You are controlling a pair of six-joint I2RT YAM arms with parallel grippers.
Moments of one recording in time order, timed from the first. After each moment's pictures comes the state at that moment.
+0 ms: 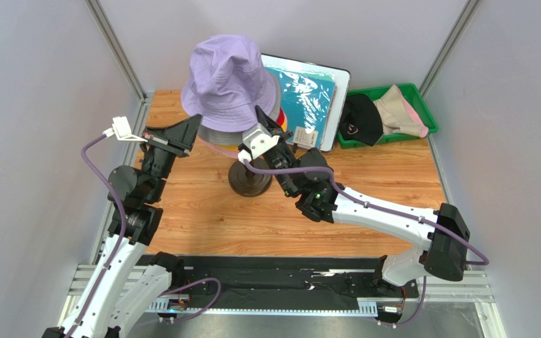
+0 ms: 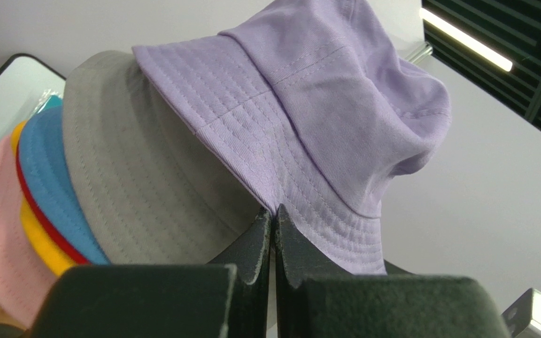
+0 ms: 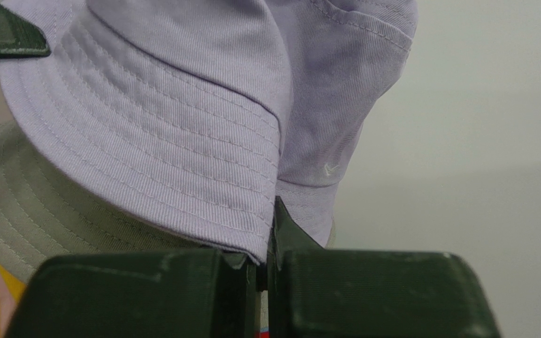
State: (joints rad) left arm -0.30 0.69 0.82 0.26 0.02 -0.98; right arm 1.13 1.44 1.20 0.71 0.50 -0.83
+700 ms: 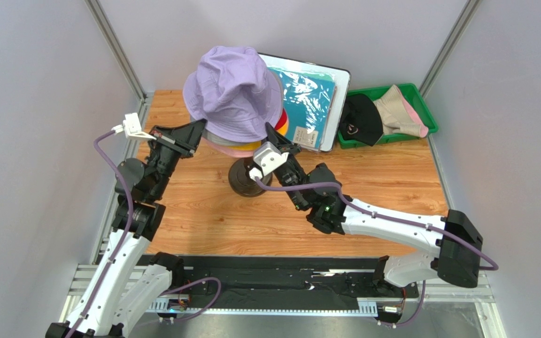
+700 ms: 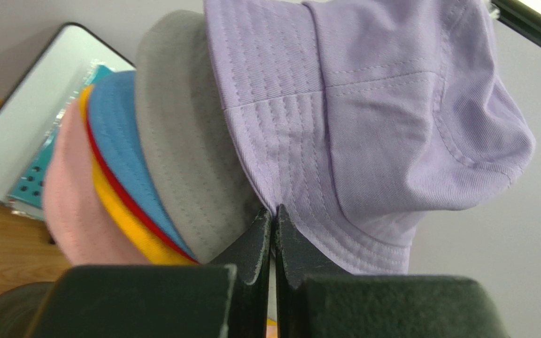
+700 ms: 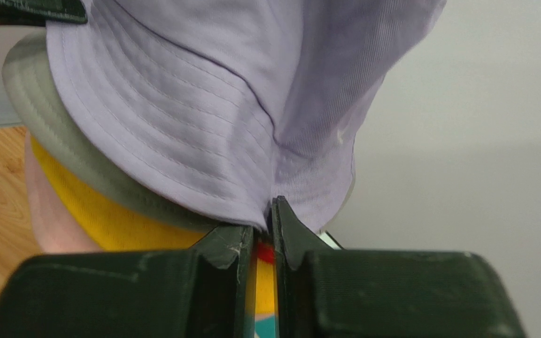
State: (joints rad) left arm -0.27 0.72 0.79 0.20 0.09 -0.93; right arm 1.14 1.36 1.00 0.77 0.51 -0.83
